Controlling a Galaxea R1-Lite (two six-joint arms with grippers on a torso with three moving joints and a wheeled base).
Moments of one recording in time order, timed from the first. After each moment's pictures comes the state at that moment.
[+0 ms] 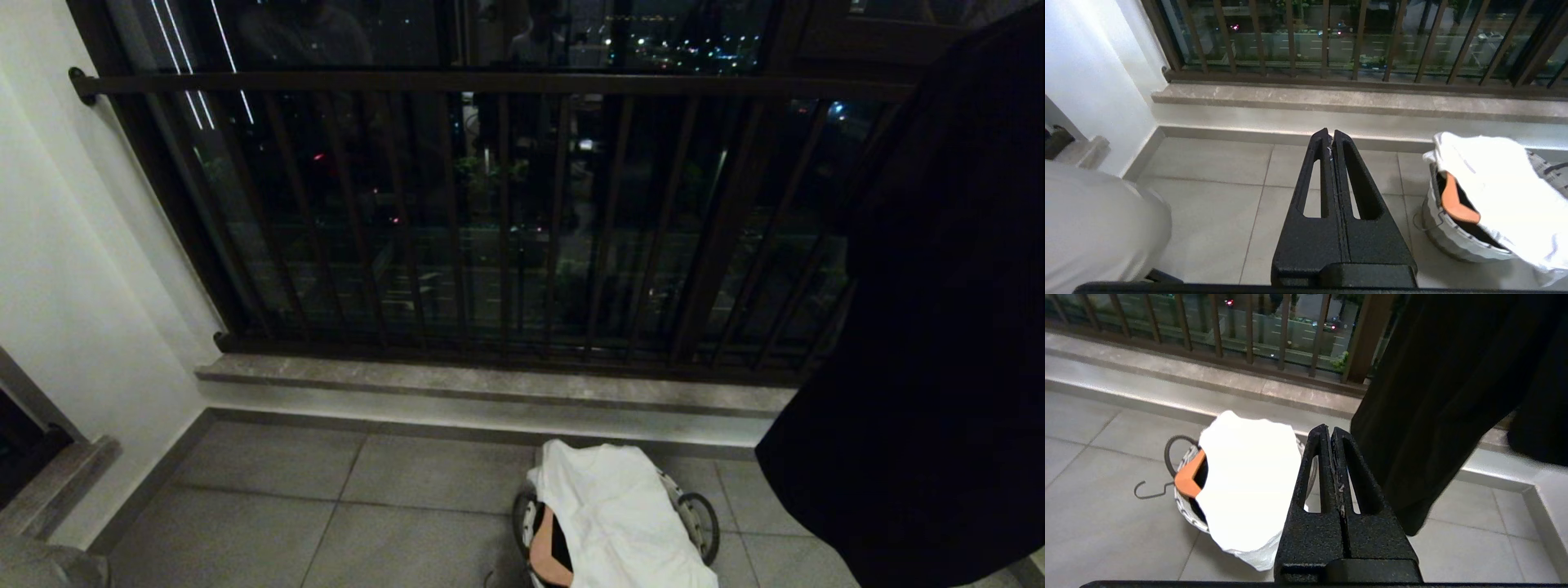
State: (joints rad) left arm -0.01 0.00 0.00 0.00 0.00 0.00; right arm 0.00 0.00 -0.01 0.04 0.04 -0.12
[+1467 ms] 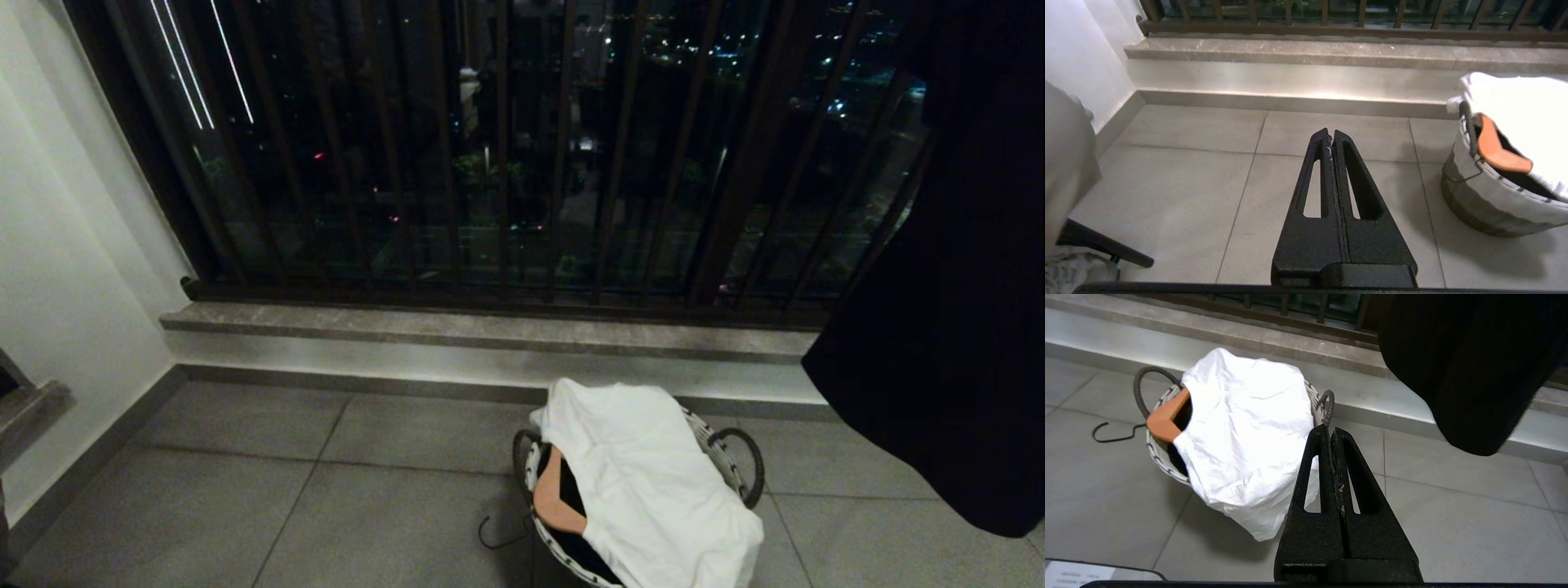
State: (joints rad) left arm -0.01 0.00 0.00 0.00 0.00 0.00; right arm 0.00 0.00 -0.01 0.04 0.04 -0.12
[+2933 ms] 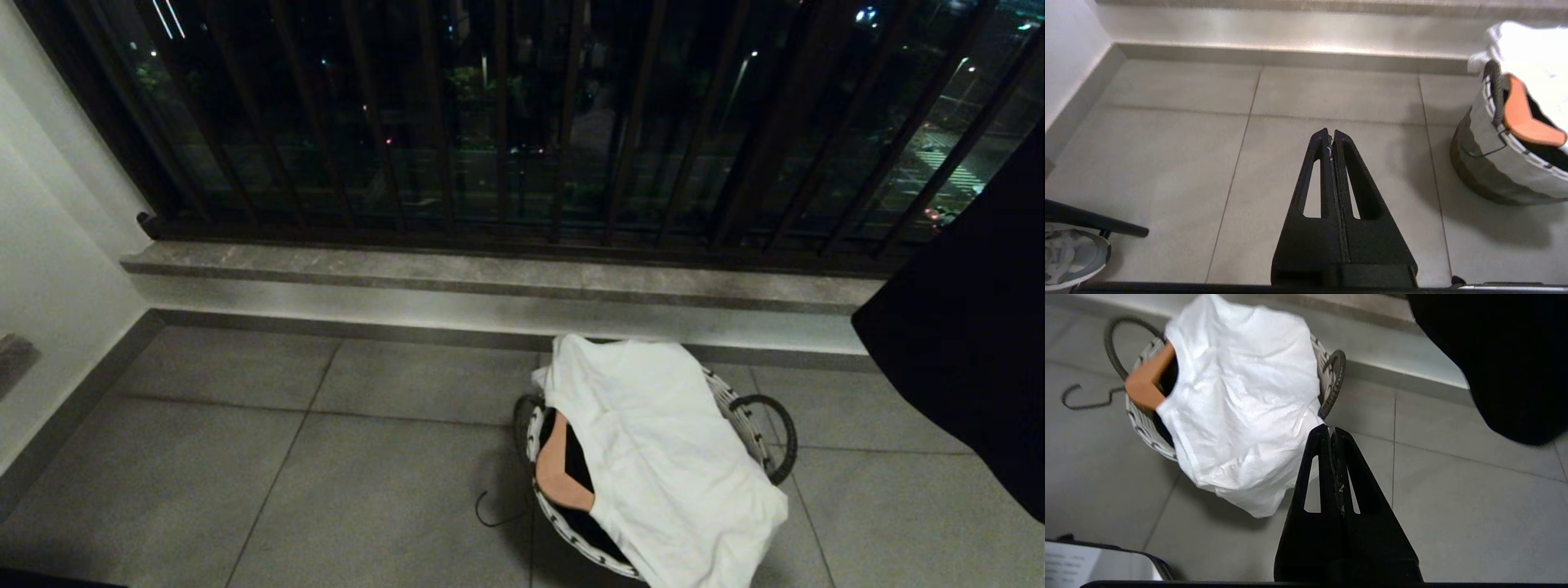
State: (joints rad) left arm -0.01 0.00 0.00 0.00 0.00 0.00; right arm 0.00 0.00 -0.01 0.04 0.04 -0.14
